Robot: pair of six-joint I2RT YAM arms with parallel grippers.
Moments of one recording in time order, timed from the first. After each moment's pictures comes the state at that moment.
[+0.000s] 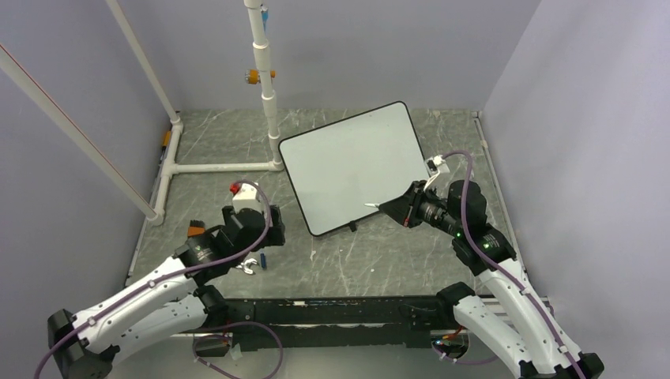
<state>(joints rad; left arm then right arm) -0.85 0.75 0.60 -0.58 -0.52 -0.68 0.40 0.68 0.74 -0.37 -0.42 0.54</state>
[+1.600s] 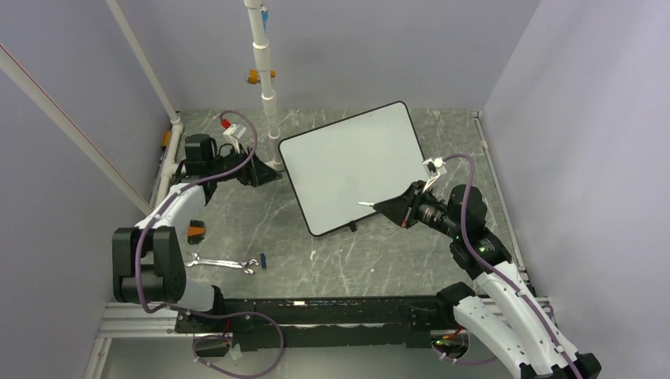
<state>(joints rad) 0.02 1.42 0.89 0.03 1.02 -0.22 0.40 0.65 0.66 -0.20 -0.51 0.59</state>
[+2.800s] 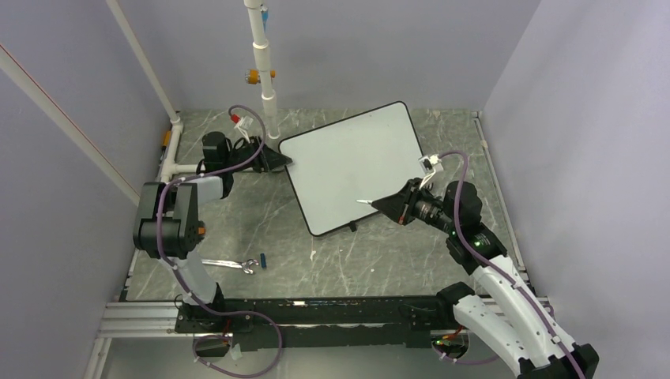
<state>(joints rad) -0.04 1.77 0.92 0.63 1.01 -0.58 0.40 0.70 0.66 -0.16 -0.50 0.57</state>
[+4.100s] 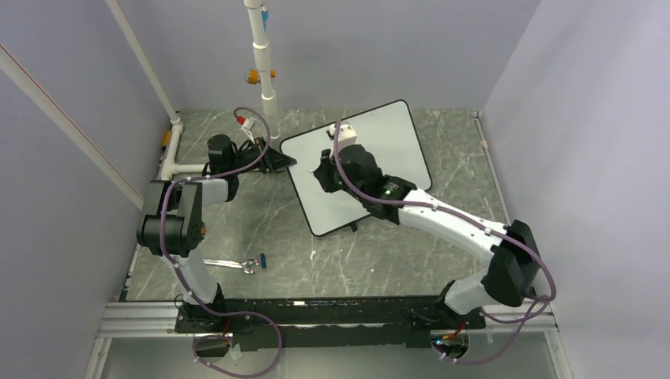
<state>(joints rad) -0.08 1.80 0.89 0.82 1.02 -0.76 0.88 1.43 1.18 -0.11 0.19 0.37</state>
